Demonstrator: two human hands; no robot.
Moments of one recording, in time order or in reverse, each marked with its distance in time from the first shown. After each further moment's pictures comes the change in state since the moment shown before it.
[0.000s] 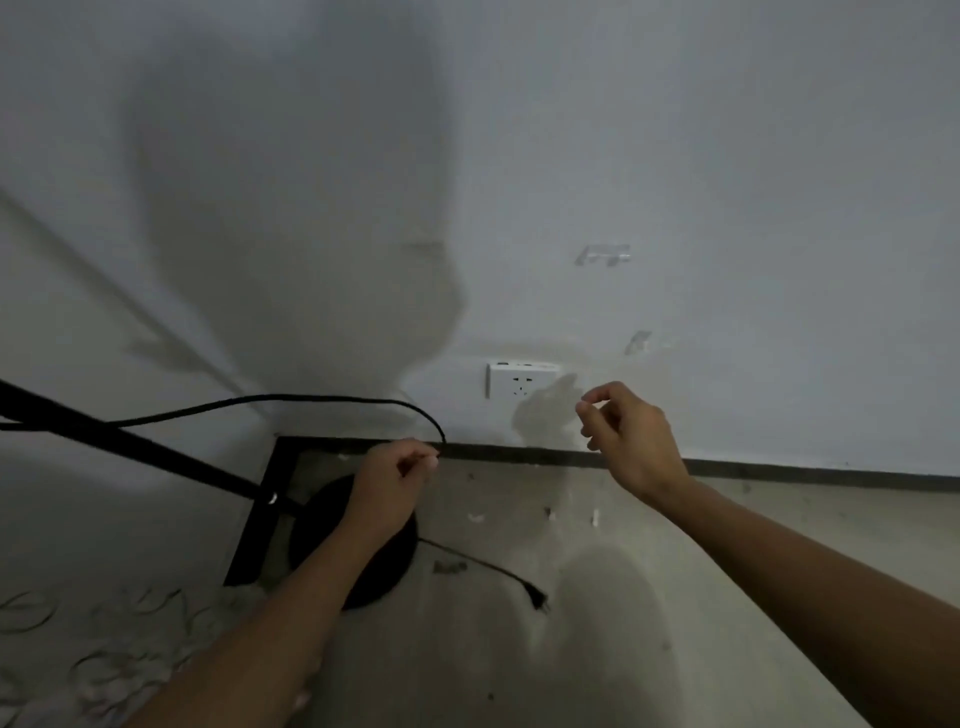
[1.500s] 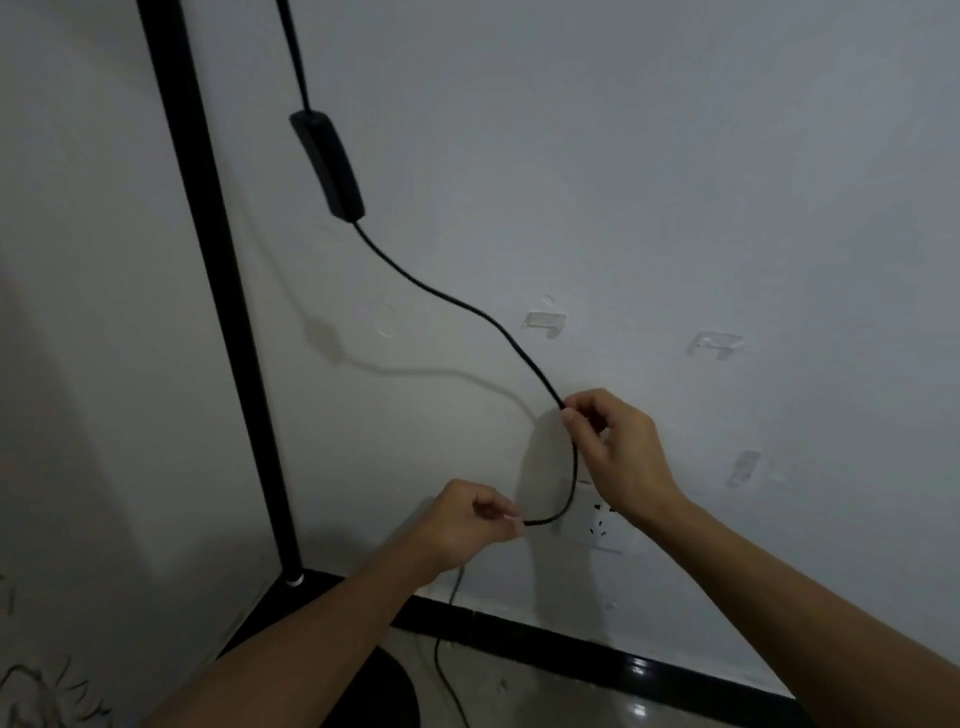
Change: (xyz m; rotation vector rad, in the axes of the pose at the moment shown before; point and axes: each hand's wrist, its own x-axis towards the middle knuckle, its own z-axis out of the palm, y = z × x) left_hand 0.079 -0.029 0.008 -0.238 -0.057 0.241; right_hand 0.064 -0.076 0.070 0.112 0.322 -0.676
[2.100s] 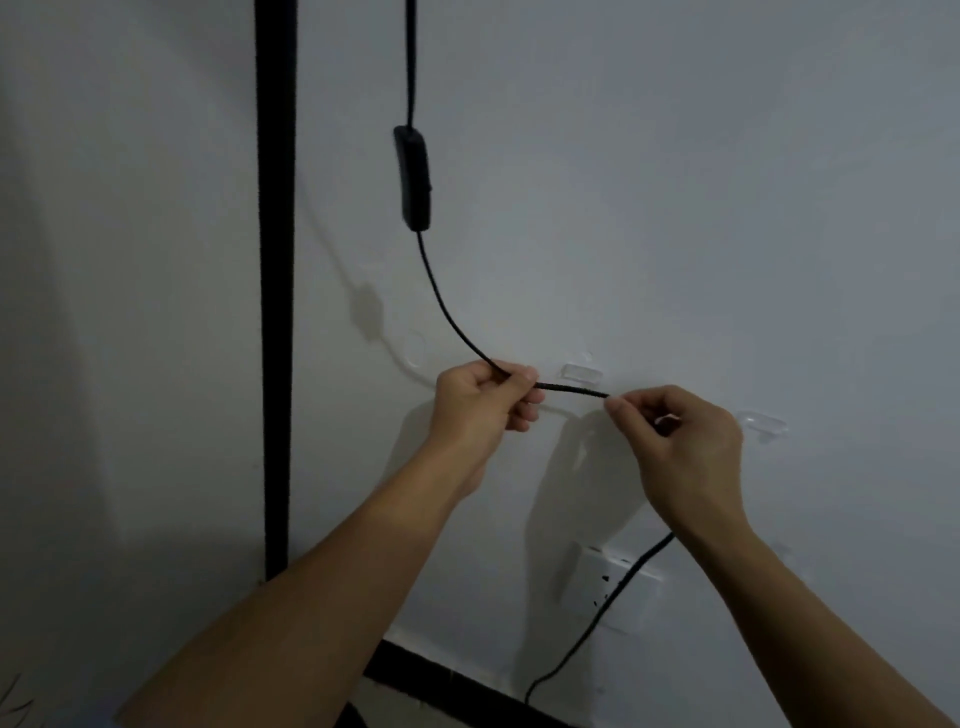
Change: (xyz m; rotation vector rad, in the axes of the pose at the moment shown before) left_hand 0.028 0.129 -0.042 -0.637 0.381 0.262; right_hand 0.041 -0.045 -0.026 -0.066 0.237 -0.010
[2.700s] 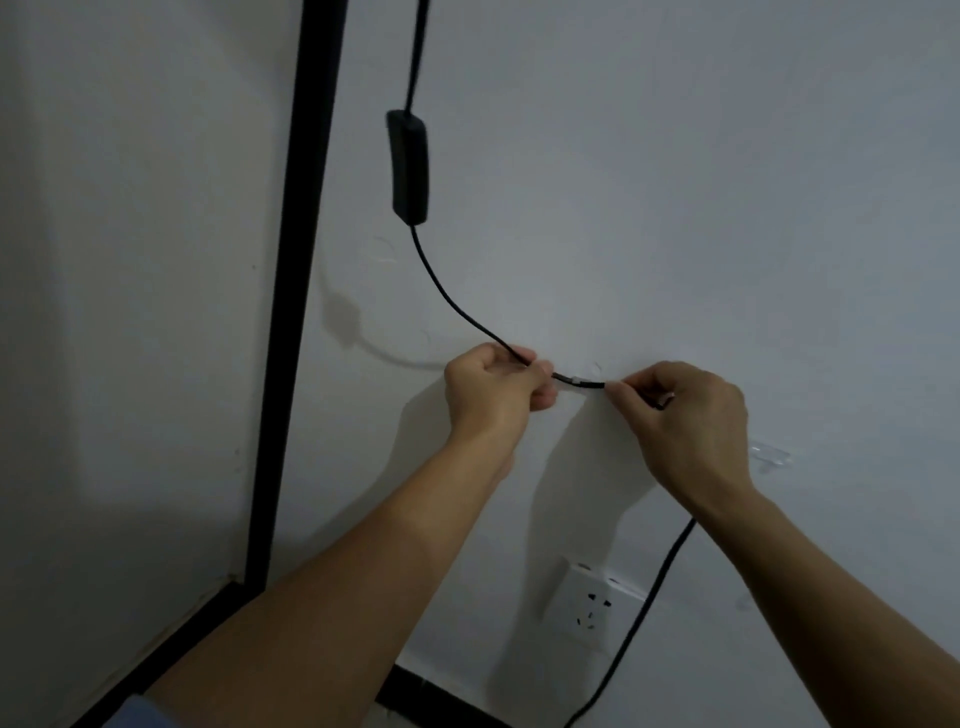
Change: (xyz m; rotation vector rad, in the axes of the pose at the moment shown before) left_hand 0.013 0.003 0.019 -0.177 0.203 0.036; right_hand 0.035 -0.020 -0.001 -0.274 -0.042 -0.150
